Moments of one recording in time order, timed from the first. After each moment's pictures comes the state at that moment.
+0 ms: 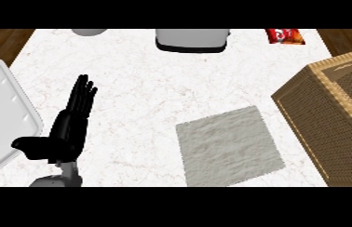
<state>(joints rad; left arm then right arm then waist) -0.04 0.06 -0.02 -1.66 0.03 0.11 0.02 0.03 -0.97 -0.16 -1.04 -0.05 0.08 -0.81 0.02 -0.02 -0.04</state>
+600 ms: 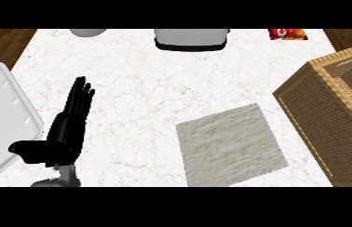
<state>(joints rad) -0.02 0.06 -0.02 -1.68 0.02 0.11 0.02 -0.08 -0.99 -0.32 -0.83 -0.13 0.13 -0.81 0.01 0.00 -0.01</state>
